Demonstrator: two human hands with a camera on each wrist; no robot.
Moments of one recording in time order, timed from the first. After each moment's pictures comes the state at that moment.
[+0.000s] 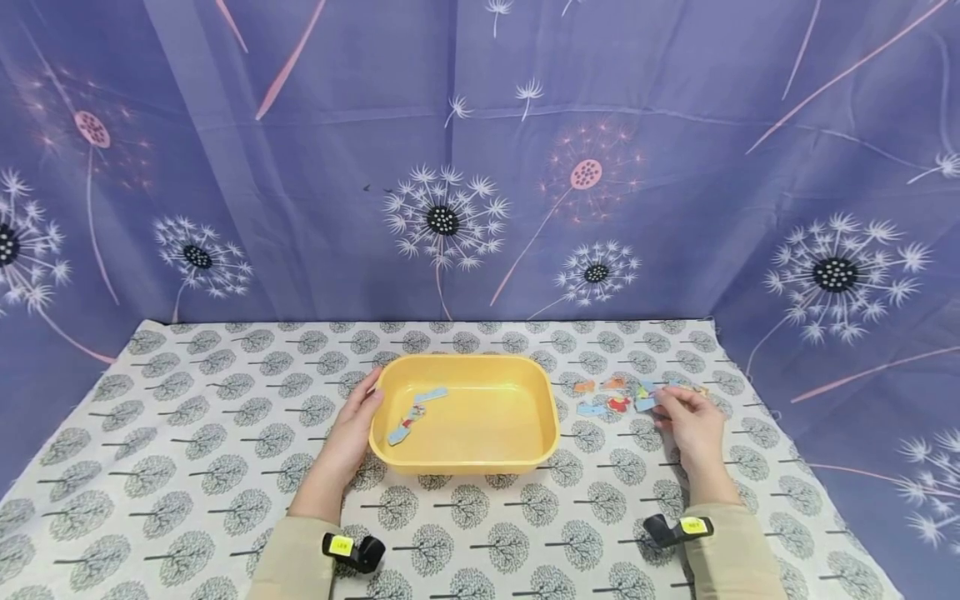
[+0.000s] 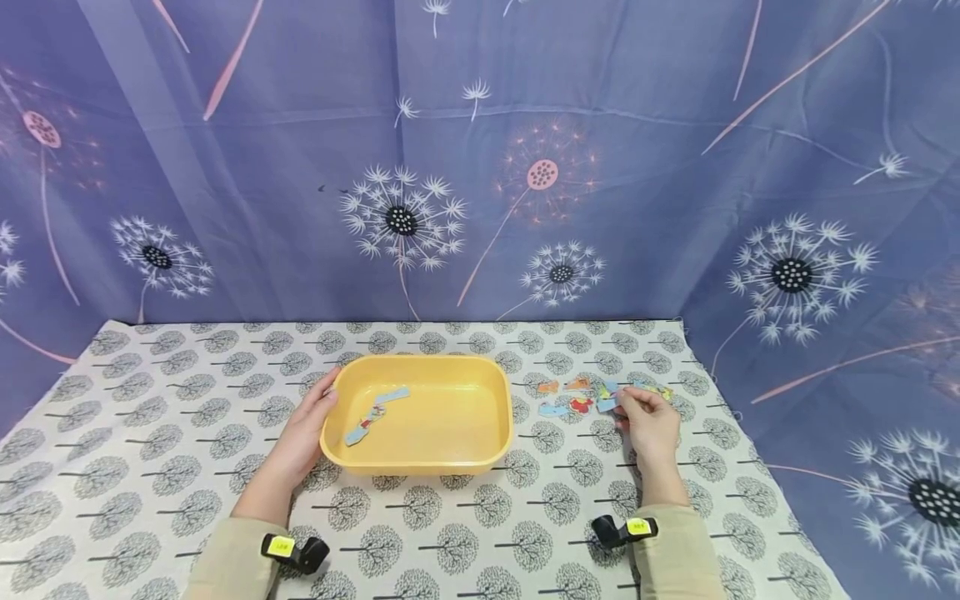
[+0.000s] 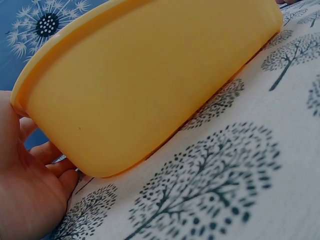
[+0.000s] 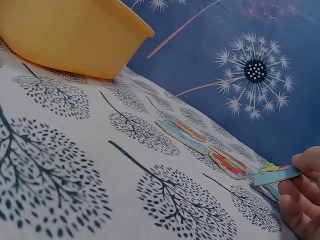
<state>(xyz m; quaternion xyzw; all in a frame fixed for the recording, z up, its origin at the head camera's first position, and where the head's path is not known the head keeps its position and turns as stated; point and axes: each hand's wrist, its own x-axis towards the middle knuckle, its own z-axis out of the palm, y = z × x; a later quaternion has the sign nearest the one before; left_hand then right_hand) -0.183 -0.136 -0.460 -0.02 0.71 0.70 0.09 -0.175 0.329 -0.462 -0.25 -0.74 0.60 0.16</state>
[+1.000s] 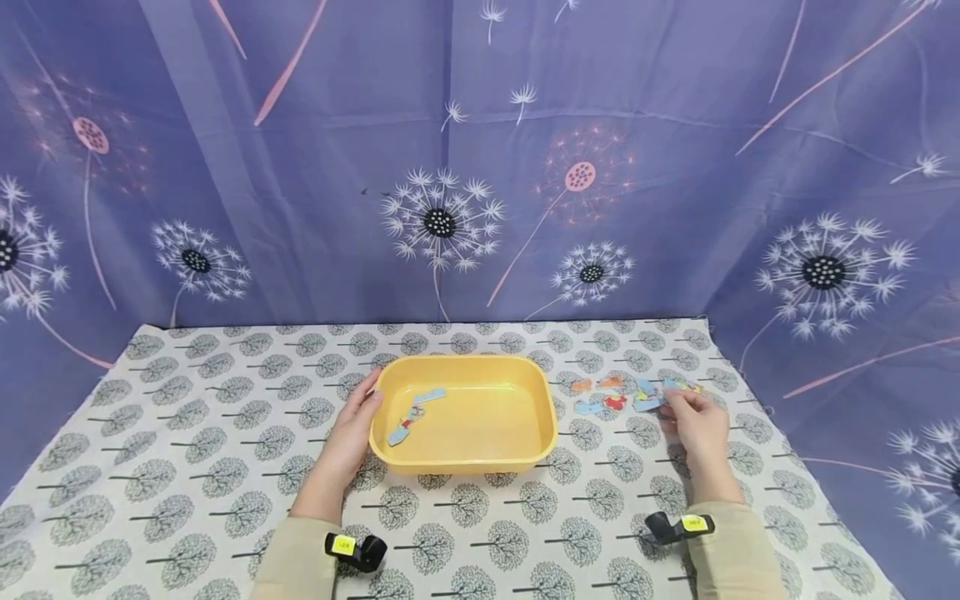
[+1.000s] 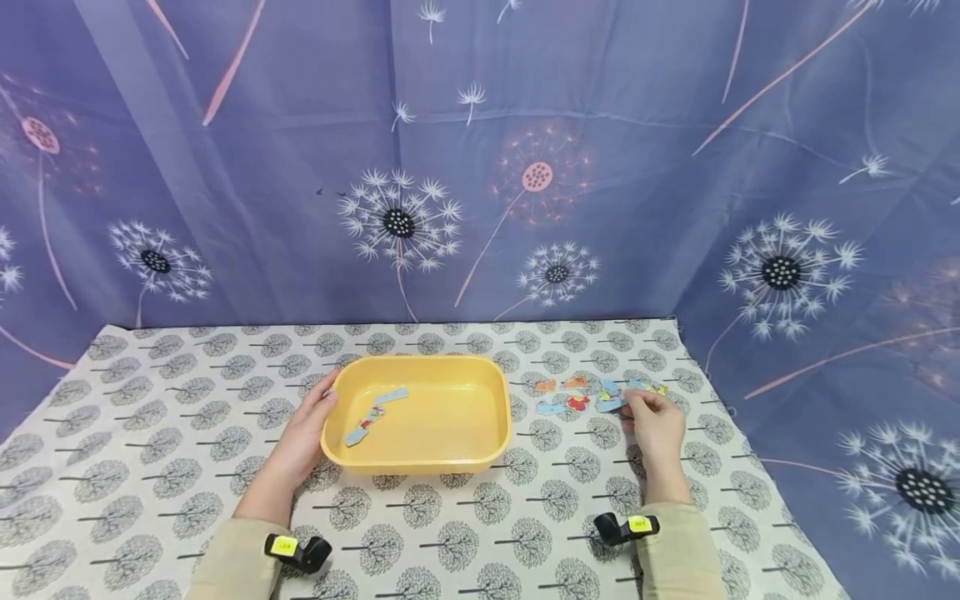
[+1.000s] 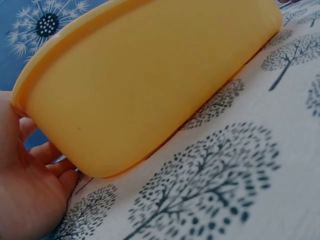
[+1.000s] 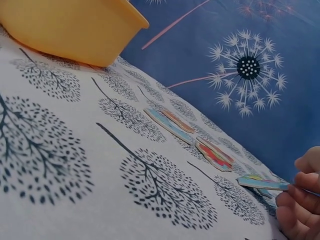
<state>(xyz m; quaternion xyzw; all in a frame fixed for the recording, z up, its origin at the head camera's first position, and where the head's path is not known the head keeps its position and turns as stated) -0.183 -0.135 -0.461 -0.03 0.71 0.70 0.09 -0.164 0.335 -0.455 -0.30 -0.79 0.52 0.14</state>
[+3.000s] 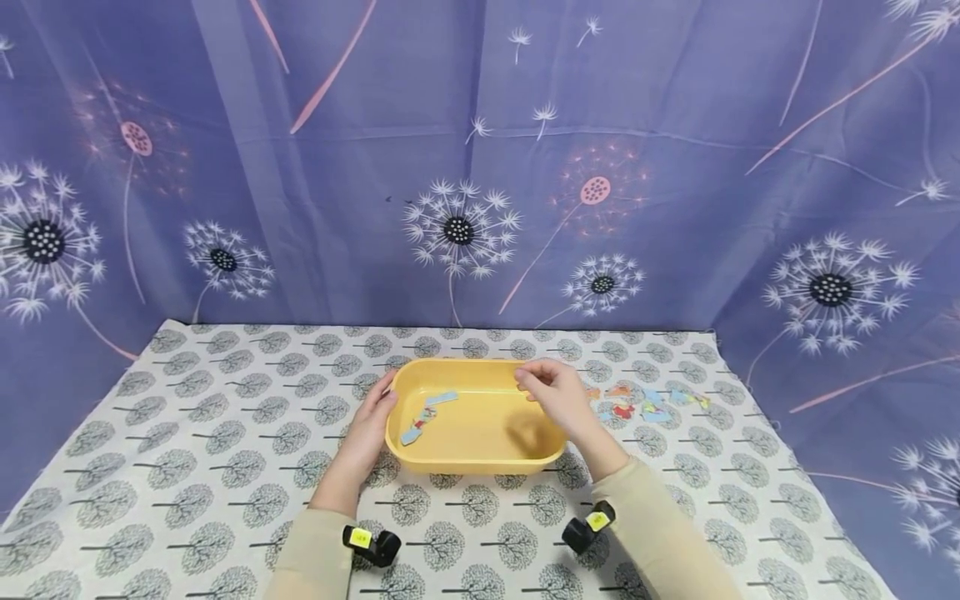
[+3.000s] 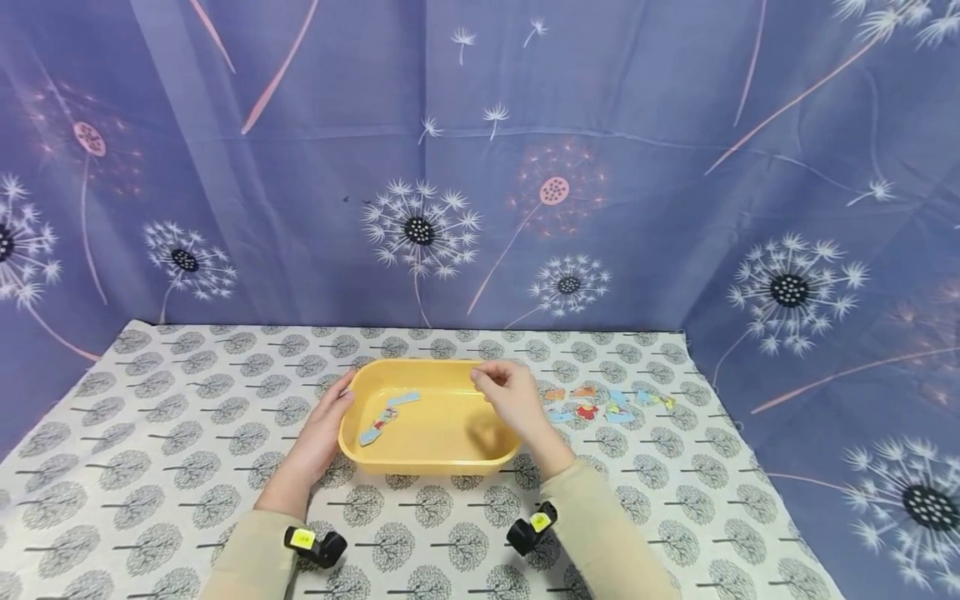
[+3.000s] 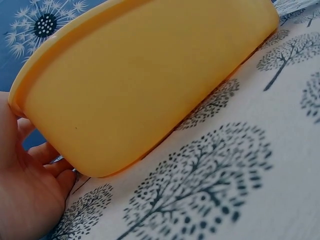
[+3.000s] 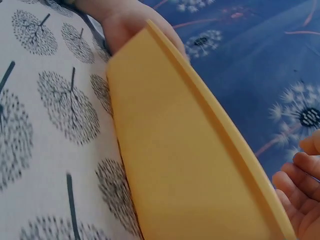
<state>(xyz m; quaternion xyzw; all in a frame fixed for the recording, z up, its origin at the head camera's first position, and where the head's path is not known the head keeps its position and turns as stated) -0.184 -0.135 -0.463 -0.02 0.71 0.70 0.07 -0.194 0.148 -0.399 0.07 -0.83 0.56 0.04</state>
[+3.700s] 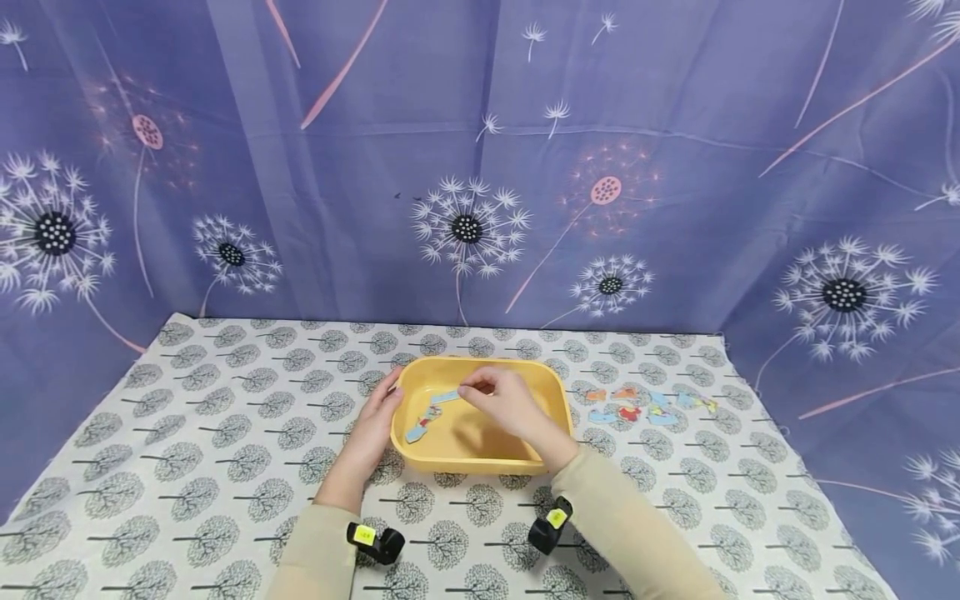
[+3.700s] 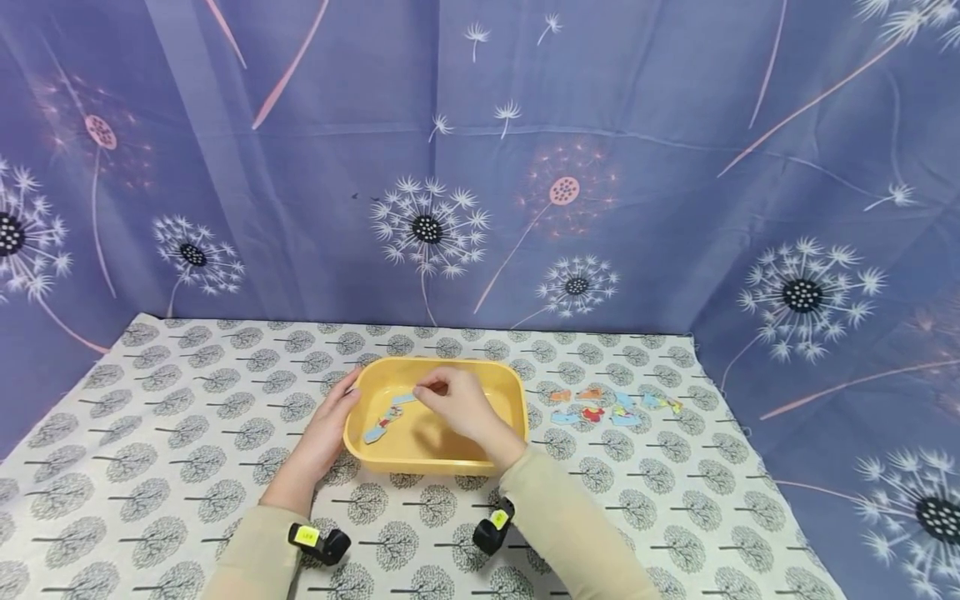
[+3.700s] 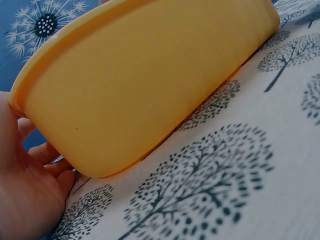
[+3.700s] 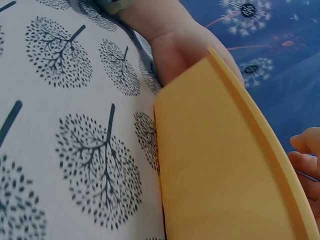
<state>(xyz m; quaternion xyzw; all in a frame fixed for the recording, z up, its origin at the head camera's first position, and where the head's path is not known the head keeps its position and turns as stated) -0.183 -0.134 -0.461 -0.02 0.71 0.70 0.07 -0.201 0.081 -0.405 0.17 -0.88 0.45 -0.01</state>
